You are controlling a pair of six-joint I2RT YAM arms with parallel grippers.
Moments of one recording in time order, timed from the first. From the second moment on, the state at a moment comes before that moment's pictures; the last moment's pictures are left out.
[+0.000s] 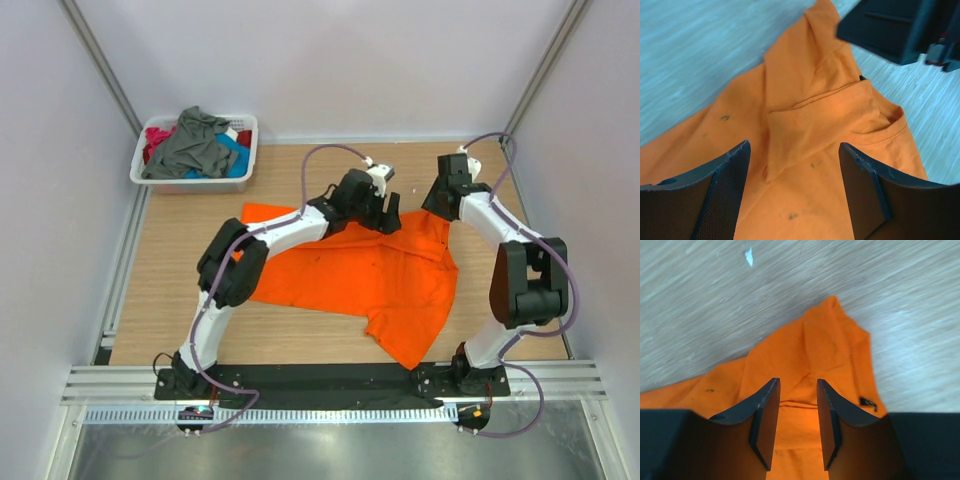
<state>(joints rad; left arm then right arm) -0.78 2.15 1.66 -0.04 0.21 -0.34 0.09 1.65 1.20 -0.43 0.23 0.53</state>
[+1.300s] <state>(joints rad) -0.80 2.38 1.82 0.02 0.29 -0.39 0.09 1.88 1.18 -0.28 0.13 0.48</state>
